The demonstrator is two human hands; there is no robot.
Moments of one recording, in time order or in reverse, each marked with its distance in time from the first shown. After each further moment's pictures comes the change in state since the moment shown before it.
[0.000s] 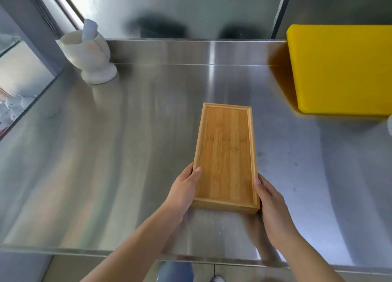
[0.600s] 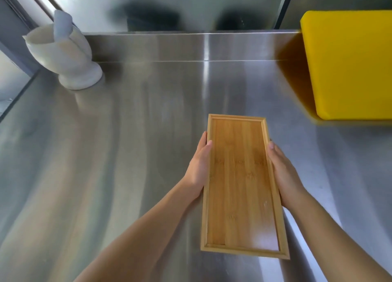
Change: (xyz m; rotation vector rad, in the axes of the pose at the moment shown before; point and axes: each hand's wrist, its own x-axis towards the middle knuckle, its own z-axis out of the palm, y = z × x) left_hand 0.115 0.055 0.006 -0.113 -0.202 0.166; right_hand 0.115 -0.062 0.018 -0.116 0.003 -0.118
